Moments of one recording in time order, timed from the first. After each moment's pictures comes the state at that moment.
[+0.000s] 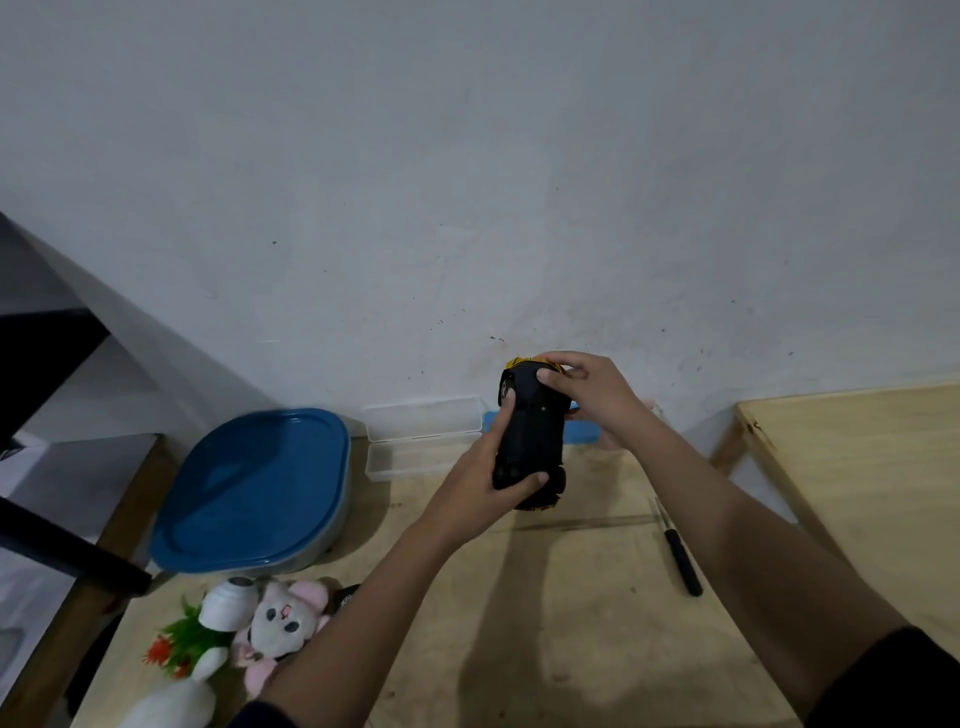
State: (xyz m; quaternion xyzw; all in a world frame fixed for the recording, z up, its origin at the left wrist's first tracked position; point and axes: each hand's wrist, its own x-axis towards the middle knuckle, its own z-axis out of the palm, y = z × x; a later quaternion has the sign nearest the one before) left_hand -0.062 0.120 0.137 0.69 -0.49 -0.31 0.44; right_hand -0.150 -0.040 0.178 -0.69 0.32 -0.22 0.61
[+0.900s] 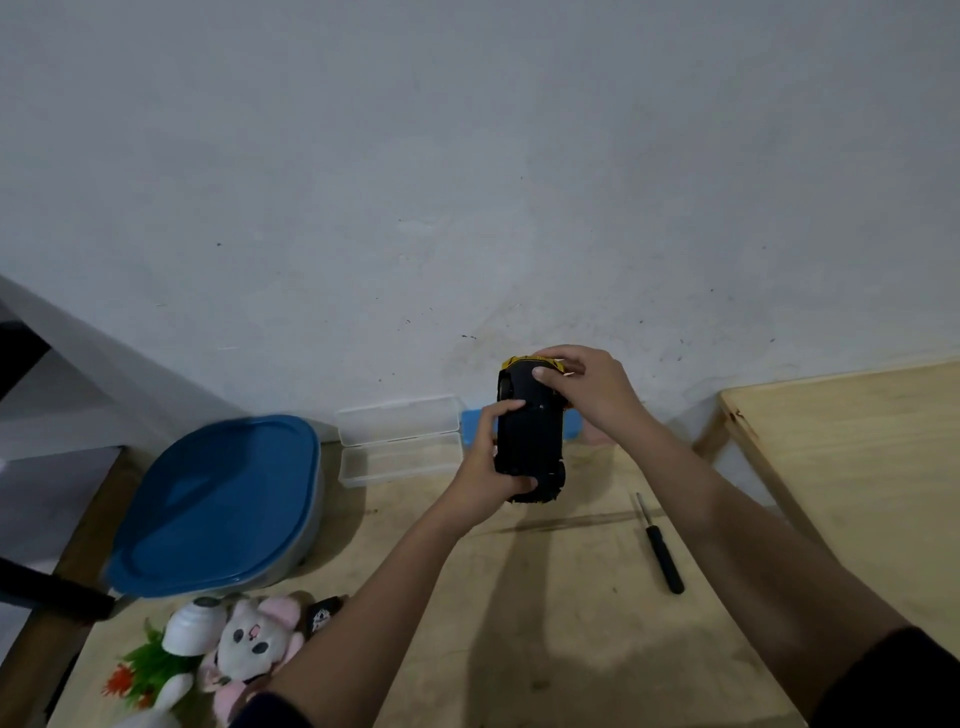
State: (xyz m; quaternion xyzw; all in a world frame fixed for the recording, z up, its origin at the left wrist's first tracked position) left_hand -0.074 0.075 0.125 0.64 -0.40 -0.42 0.51; right_hand -0.164 -0.073 0.161 -0.75 0.36 -0.27 0.49
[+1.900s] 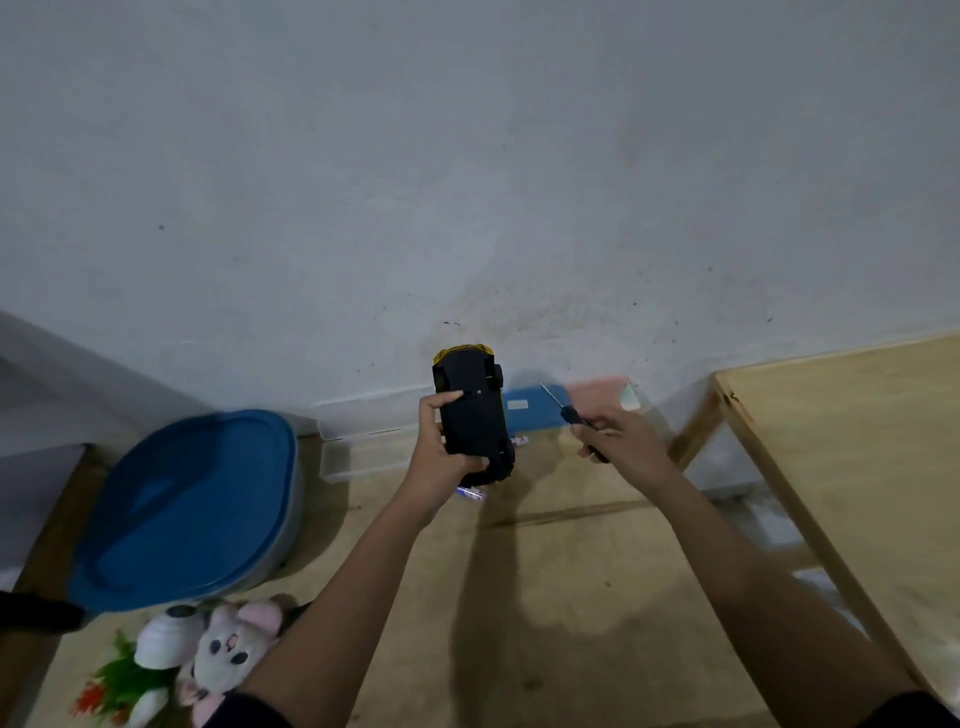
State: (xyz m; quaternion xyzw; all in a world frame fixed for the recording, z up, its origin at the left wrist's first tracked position) left_hand -0.047 0.068 0.109 0.67 -0.27 -0.40 0.57; right_hand -0.224 -0.074 0.087 -0.66 0.44 -0.22 0.57
